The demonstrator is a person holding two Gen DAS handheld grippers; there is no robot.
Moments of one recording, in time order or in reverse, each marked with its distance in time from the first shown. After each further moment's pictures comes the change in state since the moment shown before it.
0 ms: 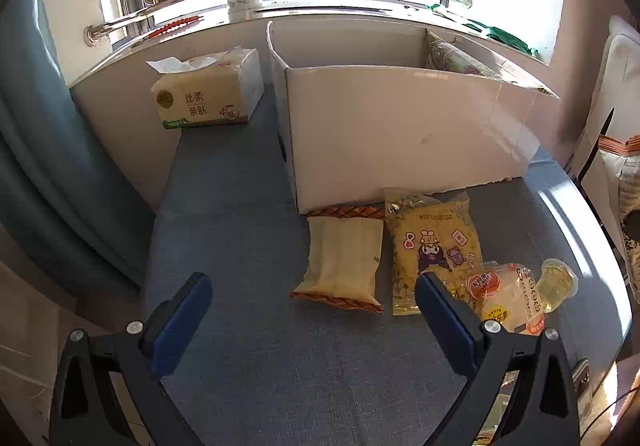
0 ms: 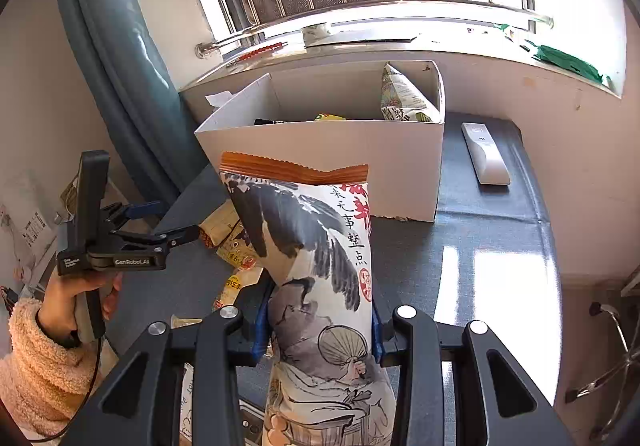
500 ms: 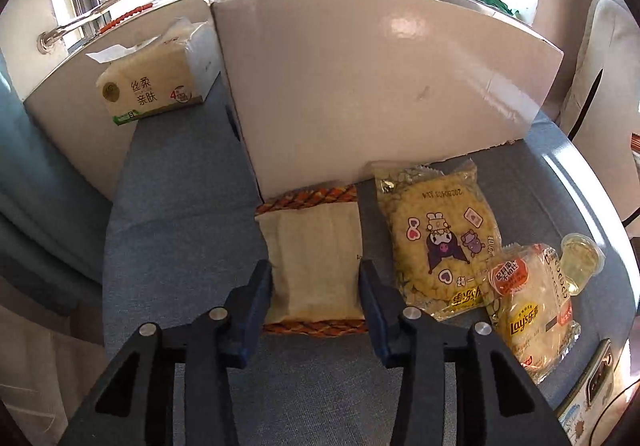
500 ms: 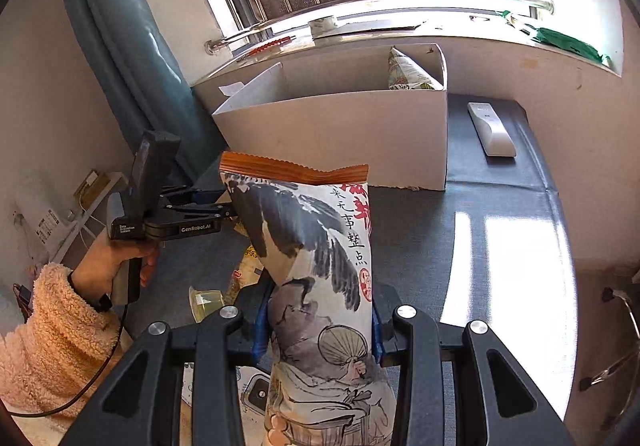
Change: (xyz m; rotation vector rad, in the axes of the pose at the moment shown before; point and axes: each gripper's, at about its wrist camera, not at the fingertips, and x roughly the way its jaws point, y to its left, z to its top) left arm 0.036 -0.004 -0.001 0.075 0.072 -0.075; right arm 0.003 0.000 -0.016 0.026 0.017 0.050
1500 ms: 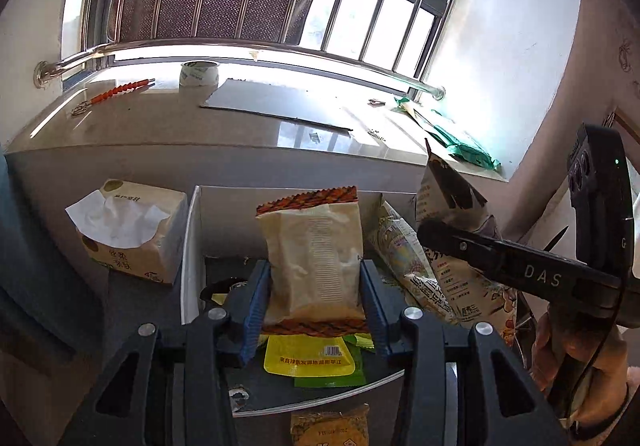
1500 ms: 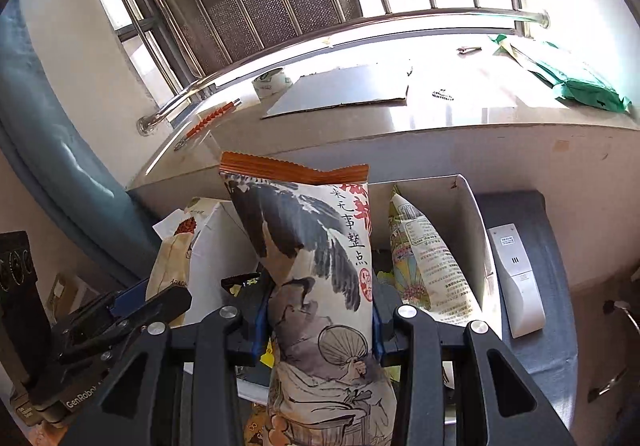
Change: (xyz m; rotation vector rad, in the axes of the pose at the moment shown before) left arm -0.056 0.008 0.172 -0.199 -0.250 -0.161; right arm 0.102 -0.020 0.226 0.188 -0.072 -0.125
